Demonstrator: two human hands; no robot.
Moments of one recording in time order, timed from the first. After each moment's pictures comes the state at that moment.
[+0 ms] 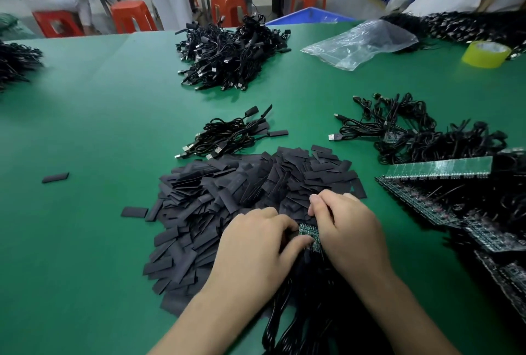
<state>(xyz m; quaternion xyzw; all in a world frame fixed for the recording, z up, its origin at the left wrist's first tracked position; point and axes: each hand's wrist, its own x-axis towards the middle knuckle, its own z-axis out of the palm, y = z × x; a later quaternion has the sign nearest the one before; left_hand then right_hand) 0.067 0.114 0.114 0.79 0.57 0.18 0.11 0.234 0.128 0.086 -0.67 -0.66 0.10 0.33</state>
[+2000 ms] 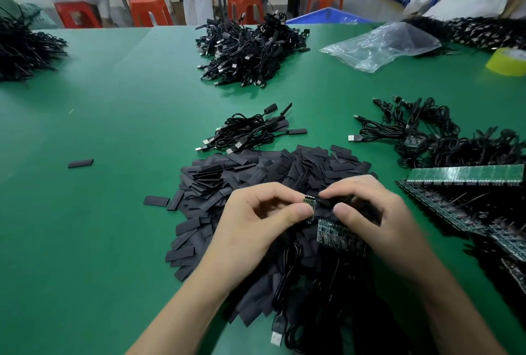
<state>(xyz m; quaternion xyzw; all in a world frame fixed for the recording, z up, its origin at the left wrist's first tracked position) 0.034 0.120 0.131 0.57 0.41 0.48 0.52 0.256 0.126 0.120 -0.48 -0.72 0.29 0.40</state>
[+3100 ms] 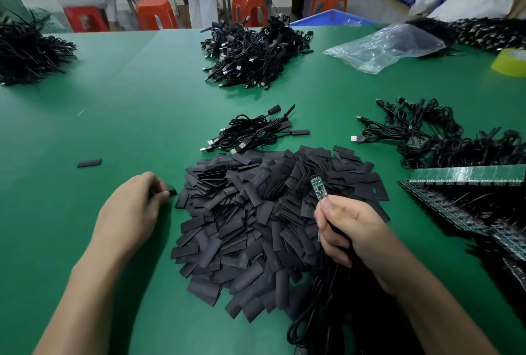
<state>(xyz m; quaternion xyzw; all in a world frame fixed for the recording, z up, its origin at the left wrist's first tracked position) -0.126 0.153 0.101 0.61 0.76 0.20 0.07 0.224 0.119 0.110 -0.40 -0.54 0.63 0.39</state>
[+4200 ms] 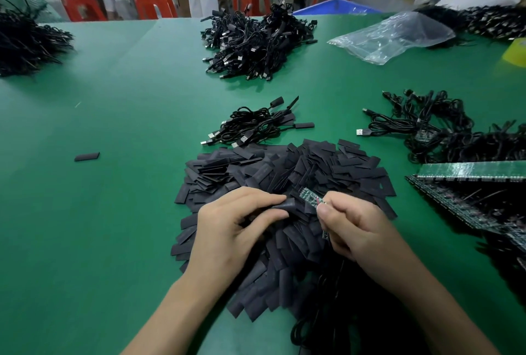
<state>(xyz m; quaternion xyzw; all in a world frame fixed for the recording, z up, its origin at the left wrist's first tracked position) 0.003 0.117 0.096 0.72 0.46 0.49 0.16 0.226 0.115 0.106 -0.46 -0.67 0.46 0.36</state>
